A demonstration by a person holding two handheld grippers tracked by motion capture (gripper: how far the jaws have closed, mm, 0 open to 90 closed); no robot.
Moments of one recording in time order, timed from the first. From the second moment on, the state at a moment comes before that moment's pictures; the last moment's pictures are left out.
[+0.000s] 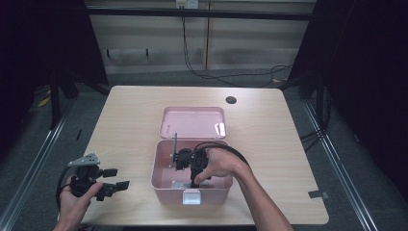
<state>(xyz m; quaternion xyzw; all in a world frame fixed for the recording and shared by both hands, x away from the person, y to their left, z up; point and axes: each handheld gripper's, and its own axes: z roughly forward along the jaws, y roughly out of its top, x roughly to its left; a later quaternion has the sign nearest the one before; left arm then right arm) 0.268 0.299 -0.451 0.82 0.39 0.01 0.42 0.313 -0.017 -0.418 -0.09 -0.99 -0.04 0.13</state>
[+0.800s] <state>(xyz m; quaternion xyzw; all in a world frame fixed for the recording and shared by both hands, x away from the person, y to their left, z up) 0.268 0.298 -0.451 0.82 0.39 0.00 0.42 0.316 -0.003 -0.441 -0.08 -0.98 -0.03 0.15</state>
